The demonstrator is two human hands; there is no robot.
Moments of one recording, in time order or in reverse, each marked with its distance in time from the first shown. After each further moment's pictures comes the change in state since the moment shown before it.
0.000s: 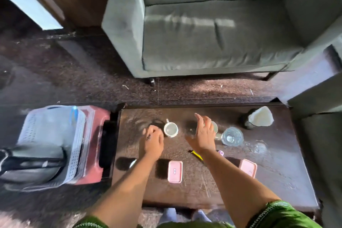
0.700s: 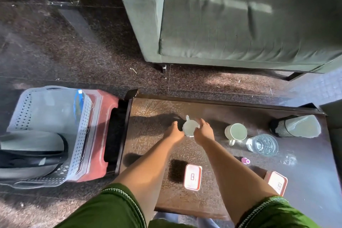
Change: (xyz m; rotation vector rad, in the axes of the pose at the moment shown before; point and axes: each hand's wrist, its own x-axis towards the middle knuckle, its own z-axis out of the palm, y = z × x) left_hand 0.096 -0.050 0.063 -0.361 -0.464 -0.399; right_hand 0.067 -0.045 0.108 0.147 -0.315 0.363
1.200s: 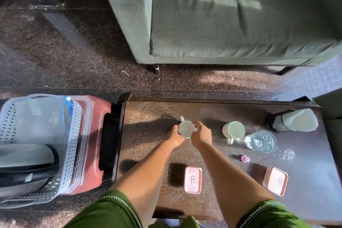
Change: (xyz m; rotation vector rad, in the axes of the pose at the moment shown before) left_hand 0.022 -0.005 0.018 -0.037 -0.119 0.024; right_hand -0.001 0.003 0.007 0.132 0.096 0.038
